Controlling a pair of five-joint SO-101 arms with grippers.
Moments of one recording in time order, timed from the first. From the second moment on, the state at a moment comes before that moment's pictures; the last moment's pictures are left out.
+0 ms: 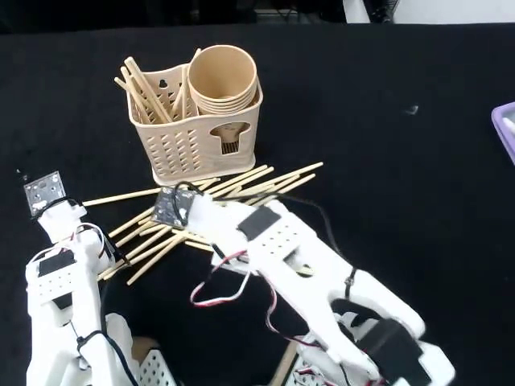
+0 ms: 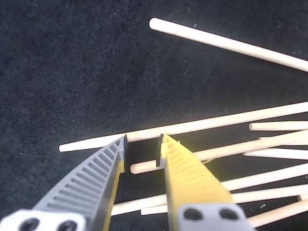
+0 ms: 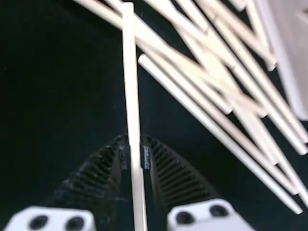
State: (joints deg) left arm -29.5 -47.0 77.9 38.4 0.6; right arm -39.7 -19.8 50.2 52.4 34.6
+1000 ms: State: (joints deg) left arm -29.5 -47.0 77.9 38.4 0.6; right arm -40.5 -9.5 49.9 51.6 33.0
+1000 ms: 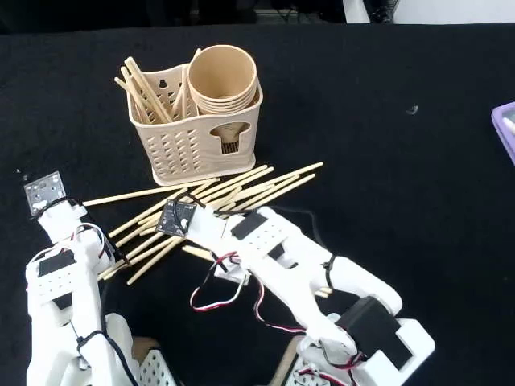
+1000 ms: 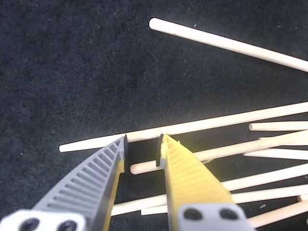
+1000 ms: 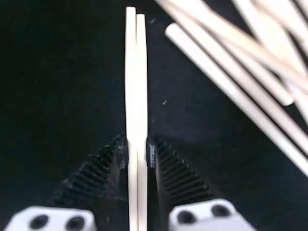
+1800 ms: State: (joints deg) left arm -29.5 -47.0 77.9 38.4 0.6; right arm -41.1 -43.0 33.0 22.2 15.5
